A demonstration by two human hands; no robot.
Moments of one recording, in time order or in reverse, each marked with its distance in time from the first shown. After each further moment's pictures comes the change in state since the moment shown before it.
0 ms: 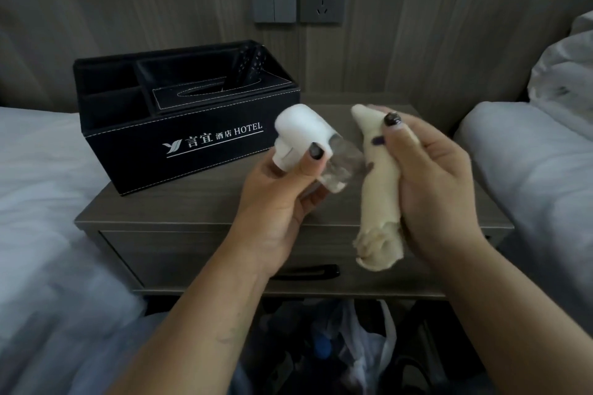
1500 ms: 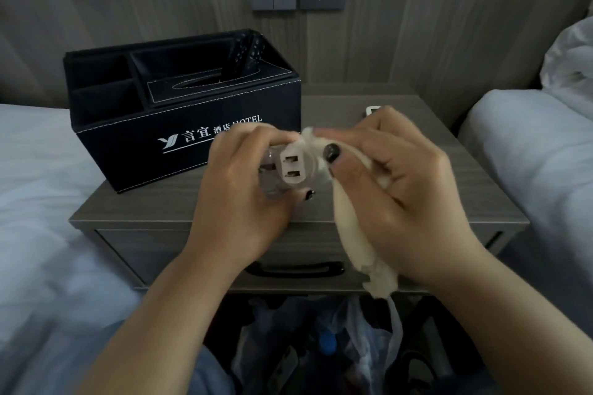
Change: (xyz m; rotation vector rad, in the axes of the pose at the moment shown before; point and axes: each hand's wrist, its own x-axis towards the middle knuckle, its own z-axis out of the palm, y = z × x) left_hand -0.012 0.021 -0.028 1.390 0.164 0.620; right_hand -0.011 0.003 0.014 -0.560 -0.214 -0.559
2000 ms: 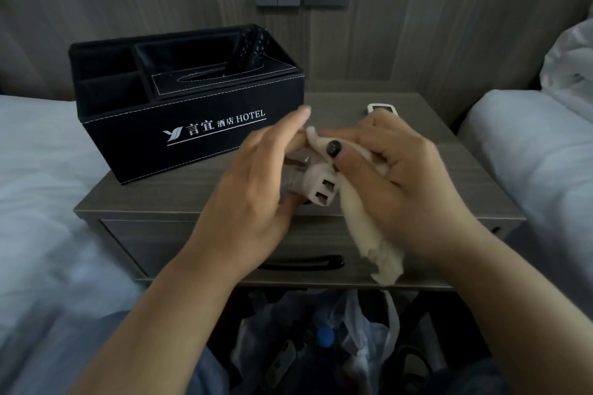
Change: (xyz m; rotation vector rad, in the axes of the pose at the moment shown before) left_hand -0.011 0.004 -0.004 -0.041 -0.137 0.133; right_hand 0.006 0.006 -0.006 0.011 -0.163 0.128
